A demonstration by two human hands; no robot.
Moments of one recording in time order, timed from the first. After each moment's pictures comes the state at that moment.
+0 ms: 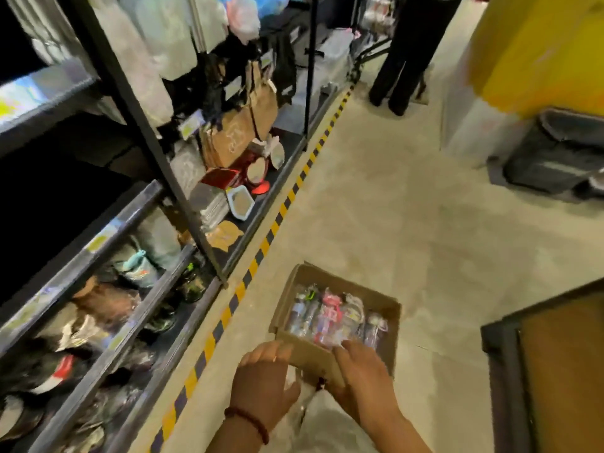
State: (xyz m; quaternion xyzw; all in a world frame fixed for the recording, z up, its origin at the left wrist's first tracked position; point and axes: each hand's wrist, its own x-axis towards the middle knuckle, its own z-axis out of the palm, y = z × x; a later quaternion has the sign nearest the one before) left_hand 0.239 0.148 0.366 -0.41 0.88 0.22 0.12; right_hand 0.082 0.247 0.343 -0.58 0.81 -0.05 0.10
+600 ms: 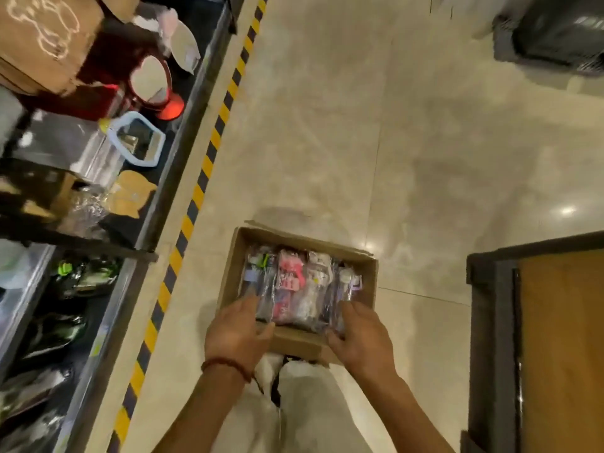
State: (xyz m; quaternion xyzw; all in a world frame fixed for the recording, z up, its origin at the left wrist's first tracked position) left_hand 0.017 0.016 0.174 -0.48 0.80 0.31 0.19; right_hand -0.128 0.156 0.168 -0.38 0.87 -0.05 0.31
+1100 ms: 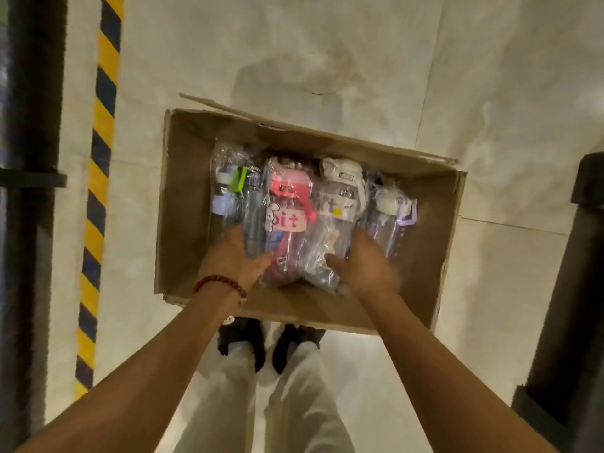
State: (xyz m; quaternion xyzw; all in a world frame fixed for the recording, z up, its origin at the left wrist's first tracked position) left_hand -0.010 -0.018 -0.168 -0.53 0.69 0.40 0.28; right_hand -0.148 0.128 -0.181 -0.15 0.87 -0.08 0.47
